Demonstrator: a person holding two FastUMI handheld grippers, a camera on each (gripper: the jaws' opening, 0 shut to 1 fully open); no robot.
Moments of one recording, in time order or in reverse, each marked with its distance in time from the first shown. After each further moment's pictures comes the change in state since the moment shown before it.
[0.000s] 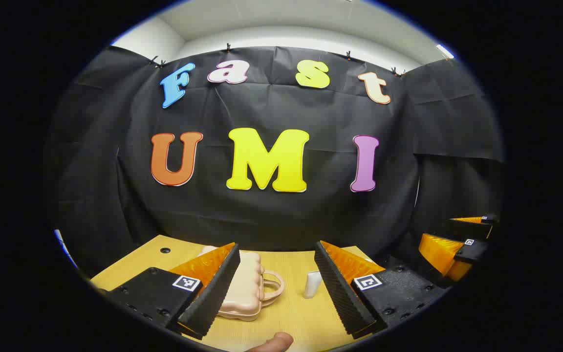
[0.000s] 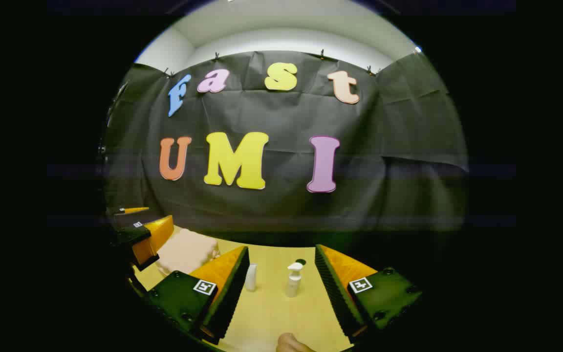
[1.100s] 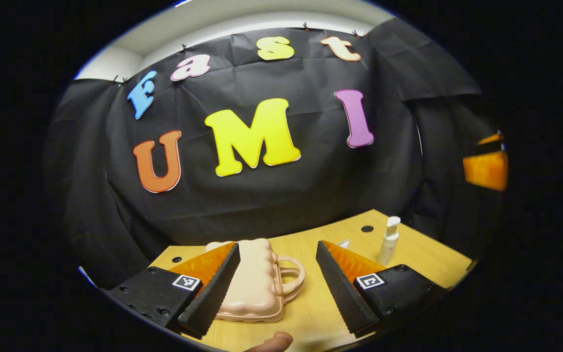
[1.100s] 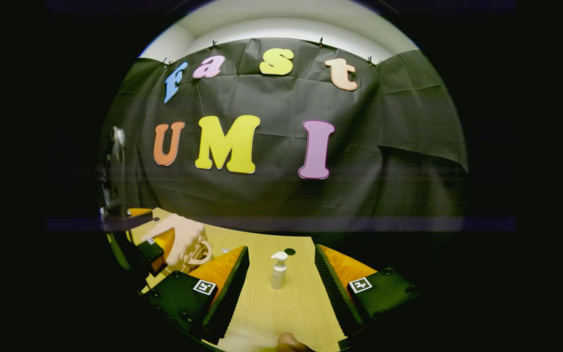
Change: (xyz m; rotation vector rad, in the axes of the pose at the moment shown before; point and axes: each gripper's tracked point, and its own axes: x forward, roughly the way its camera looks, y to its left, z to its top) left arm 0.053 0.006 -0.099 0.302 0.117 -0.005; right arm 0.017 -0.035 -0.023 -0.035 0.087 -0.019
